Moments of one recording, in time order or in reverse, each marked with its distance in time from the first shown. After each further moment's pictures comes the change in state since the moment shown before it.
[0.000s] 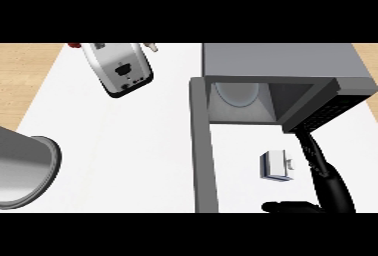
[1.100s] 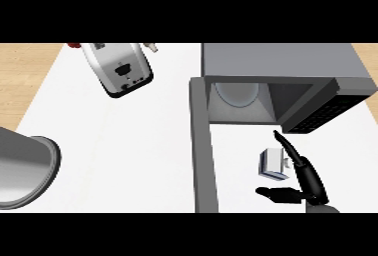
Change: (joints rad) left arm 0.068 -0.011 0.065 0.038 0.048 -0.102 -0.098; right arm -0.235 -0.061 -0.069 0.649 0.078 -0.062 -0.325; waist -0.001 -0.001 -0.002
